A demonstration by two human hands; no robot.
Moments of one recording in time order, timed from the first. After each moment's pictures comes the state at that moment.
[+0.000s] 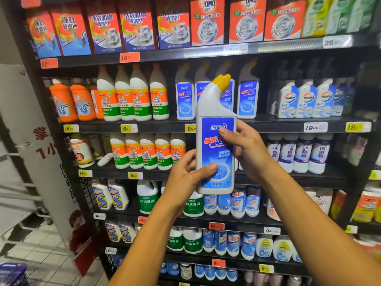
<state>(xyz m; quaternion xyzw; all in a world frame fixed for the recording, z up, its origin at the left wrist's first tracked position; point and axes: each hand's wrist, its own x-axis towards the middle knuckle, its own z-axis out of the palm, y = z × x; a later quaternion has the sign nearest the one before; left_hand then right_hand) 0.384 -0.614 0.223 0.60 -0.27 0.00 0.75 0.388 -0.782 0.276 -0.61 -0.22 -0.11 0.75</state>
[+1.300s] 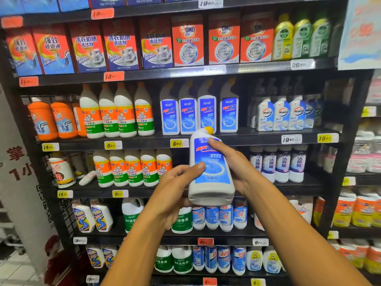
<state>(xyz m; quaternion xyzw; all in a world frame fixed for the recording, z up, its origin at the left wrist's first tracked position) 0.365 -0.623 0.260 0.61 -0.20 -0.11 0.76 0.386 -0.790 0.284 -0.58 -0.01 0.00 0.81</state>
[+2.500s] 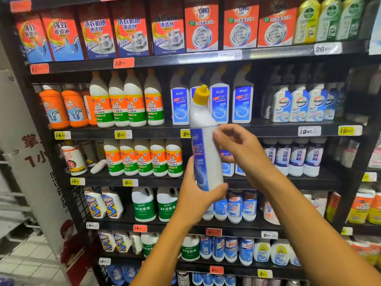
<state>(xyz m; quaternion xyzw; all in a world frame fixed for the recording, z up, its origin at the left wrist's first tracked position) 0.393 -0.640 0.197 0.68 -0.25 0.11 0.68 0.385 -0.775 0.281 -0.69 -0.15 -0.20 0.68</state>
